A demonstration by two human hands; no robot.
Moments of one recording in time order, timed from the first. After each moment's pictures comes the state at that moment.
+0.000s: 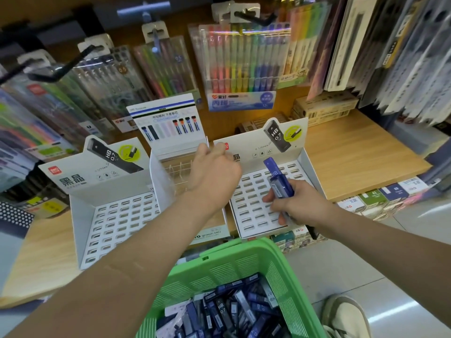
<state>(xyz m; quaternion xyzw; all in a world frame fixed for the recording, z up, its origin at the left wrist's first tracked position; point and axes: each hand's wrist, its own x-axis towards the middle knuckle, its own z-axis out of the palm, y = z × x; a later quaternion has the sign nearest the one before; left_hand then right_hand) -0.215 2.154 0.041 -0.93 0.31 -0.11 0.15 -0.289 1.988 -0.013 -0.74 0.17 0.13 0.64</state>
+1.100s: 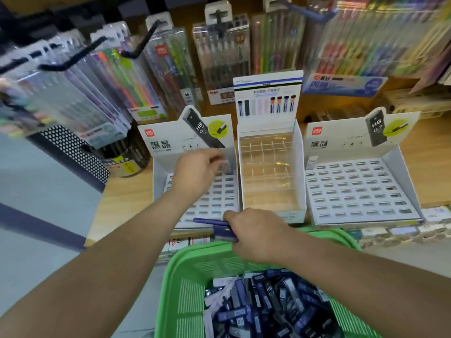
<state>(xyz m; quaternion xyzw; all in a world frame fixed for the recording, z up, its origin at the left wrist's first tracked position) -0.193 2.347 0.006 -0.96 0.11 -0.11 -0.24 -0.290 2.203 -0.008 -0.94 -0.26 0.16 0.15</state>
